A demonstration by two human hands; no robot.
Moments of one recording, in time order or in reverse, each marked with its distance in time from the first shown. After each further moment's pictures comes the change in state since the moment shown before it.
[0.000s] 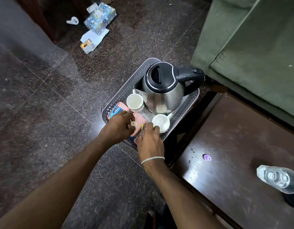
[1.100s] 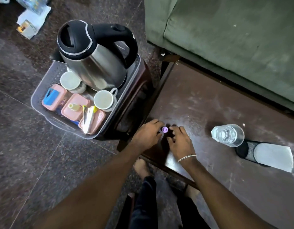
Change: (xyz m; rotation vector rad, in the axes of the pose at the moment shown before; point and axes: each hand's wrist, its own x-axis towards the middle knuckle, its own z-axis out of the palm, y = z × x) left_hand 0.006 0.178 0.236 -0.061 -0.256 0.252; right_hand -0.048 0.288 -0.075 -0.006 -0.052 0.195
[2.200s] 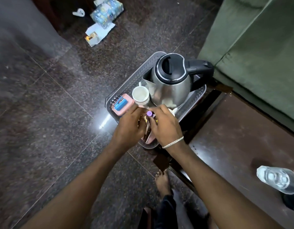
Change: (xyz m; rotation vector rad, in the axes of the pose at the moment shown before) left_hand -0.121 -0.090 -0.205 -0.084 0.612 -0.118; right_hand 0.022 -0.280 0.023 0.045 0.094 -0.659
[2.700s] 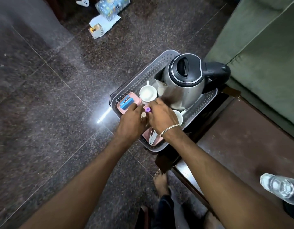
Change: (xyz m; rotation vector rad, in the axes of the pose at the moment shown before) left_hand 0.013 -0.042 0.010 0.206 -0.057 -0.251; right_hand 0.053 -0.010 0.032 -0.256 -0.296 0.076
